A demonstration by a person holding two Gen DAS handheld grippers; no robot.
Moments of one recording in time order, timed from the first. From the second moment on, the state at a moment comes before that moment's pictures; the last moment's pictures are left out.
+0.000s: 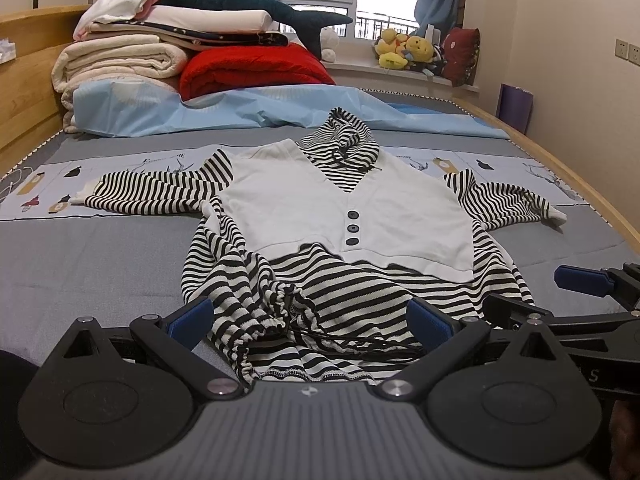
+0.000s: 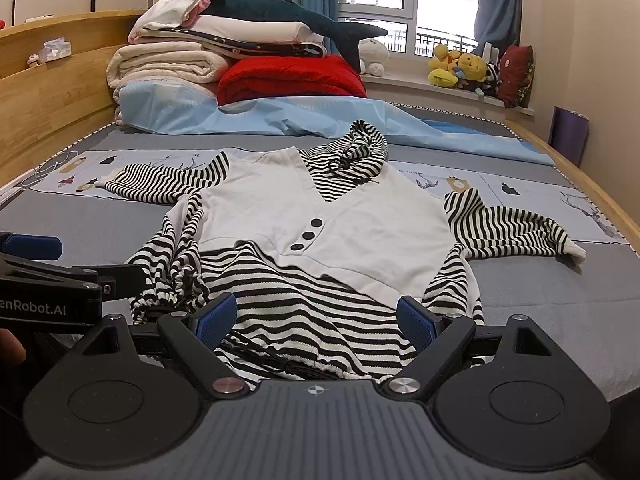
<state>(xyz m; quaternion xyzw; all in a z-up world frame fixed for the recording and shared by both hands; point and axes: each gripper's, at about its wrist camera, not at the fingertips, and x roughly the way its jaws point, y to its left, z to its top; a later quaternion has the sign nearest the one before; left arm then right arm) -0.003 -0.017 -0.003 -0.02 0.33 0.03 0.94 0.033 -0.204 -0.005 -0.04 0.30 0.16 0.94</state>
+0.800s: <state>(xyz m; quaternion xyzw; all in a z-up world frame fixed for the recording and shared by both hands) -0.004 -0.016 -0.003 -0.02 0.33 0.03 0.94 0.034 -0.206 -0.005 -0.03 0.30 0.15 0.94</state>
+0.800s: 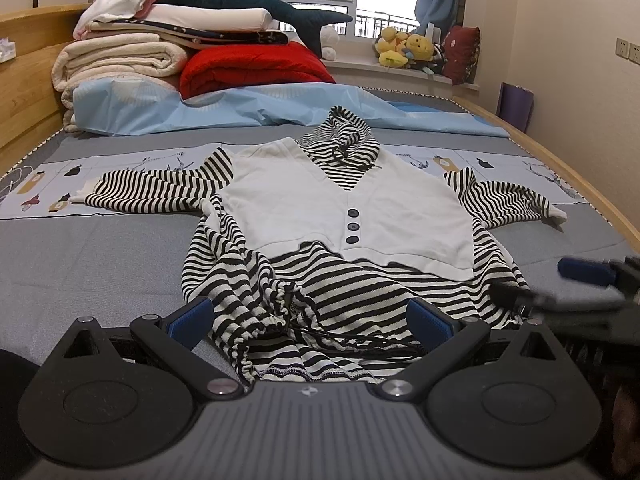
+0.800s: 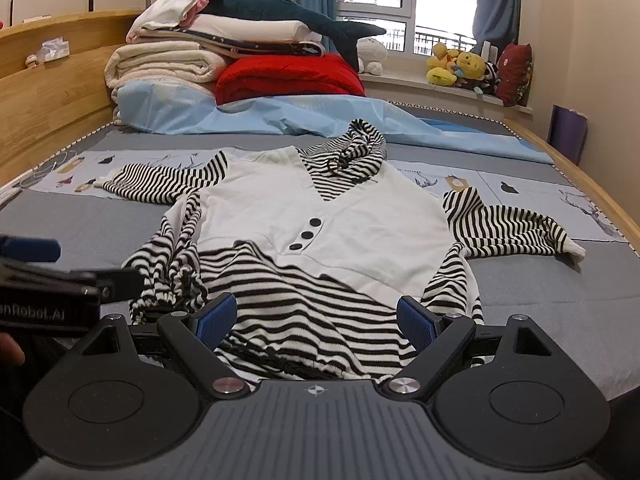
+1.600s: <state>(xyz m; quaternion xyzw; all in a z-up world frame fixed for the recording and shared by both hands) 0.171 0.161 -0.077 -0.26 0.52 0.04 0.82 0.244 -0.380 -0.075 0.08 0.46 0.04 0.88</state>
